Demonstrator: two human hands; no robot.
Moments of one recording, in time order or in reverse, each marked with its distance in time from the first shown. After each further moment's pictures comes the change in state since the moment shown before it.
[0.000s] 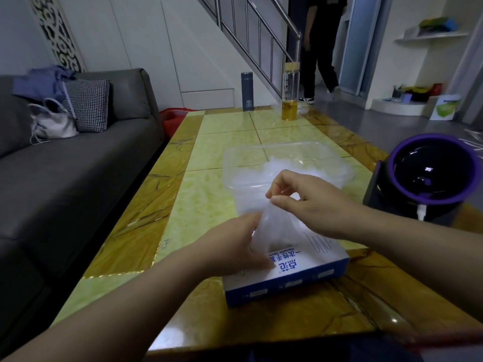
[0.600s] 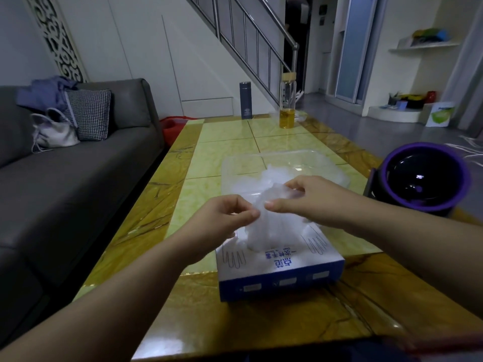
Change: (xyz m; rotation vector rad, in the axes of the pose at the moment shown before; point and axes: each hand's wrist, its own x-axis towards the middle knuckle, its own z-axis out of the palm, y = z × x) left_hand -0.005 0.006 -0.032 -0.683 0.197 -0.093; right_hand 0.001 -0.005 -0.016 0.132 -0.018 0.345
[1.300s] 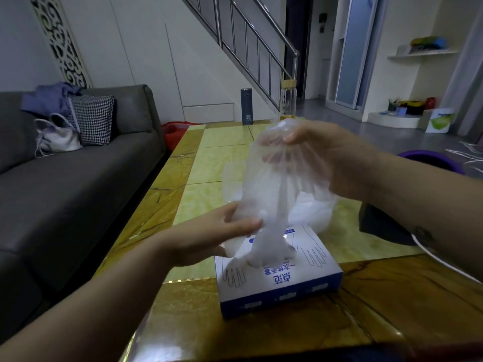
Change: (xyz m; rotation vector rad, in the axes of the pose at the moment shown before) left_hand -0.009 0.009 -0.016 -0.091 -0.369 -0.082; right_hand -0.001 -0.044 -0.042 0.726 -0.210 -0.362
